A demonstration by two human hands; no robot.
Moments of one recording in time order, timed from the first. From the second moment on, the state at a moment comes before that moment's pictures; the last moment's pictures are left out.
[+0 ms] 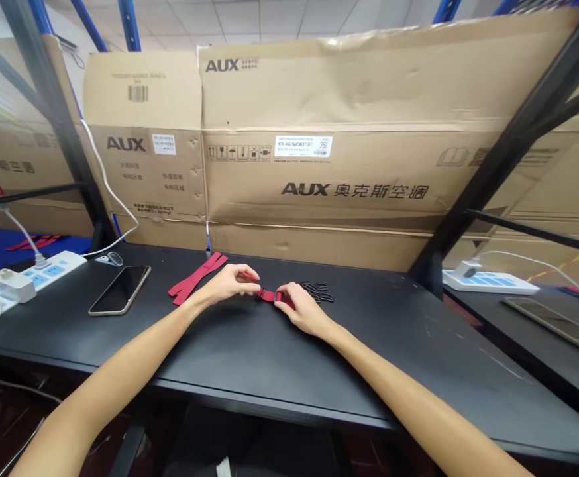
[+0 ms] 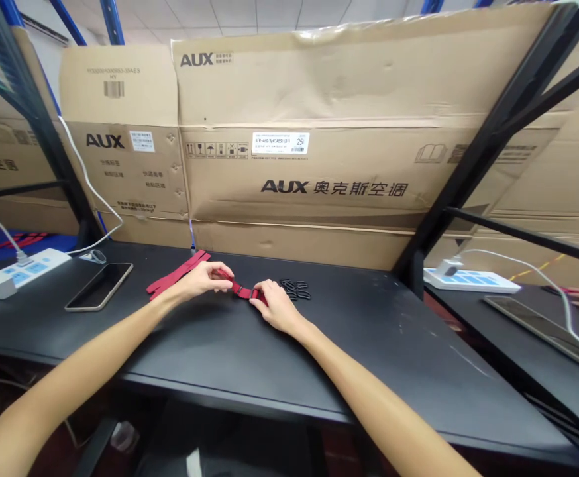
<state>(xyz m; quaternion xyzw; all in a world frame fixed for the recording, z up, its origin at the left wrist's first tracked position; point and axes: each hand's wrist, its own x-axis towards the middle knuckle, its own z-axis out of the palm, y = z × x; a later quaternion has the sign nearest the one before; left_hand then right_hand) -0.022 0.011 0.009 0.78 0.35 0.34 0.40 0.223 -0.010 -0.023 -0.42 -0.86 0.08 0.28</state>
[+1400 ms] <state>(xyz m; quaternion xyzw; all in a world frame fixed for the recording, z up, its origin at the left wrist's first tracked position) 0.004 0.007 -0.011 0.71 0.28 0.36 0.54 0.201 -0.035 -0.006 -0.34 -0.82 0.20 0.43</state>
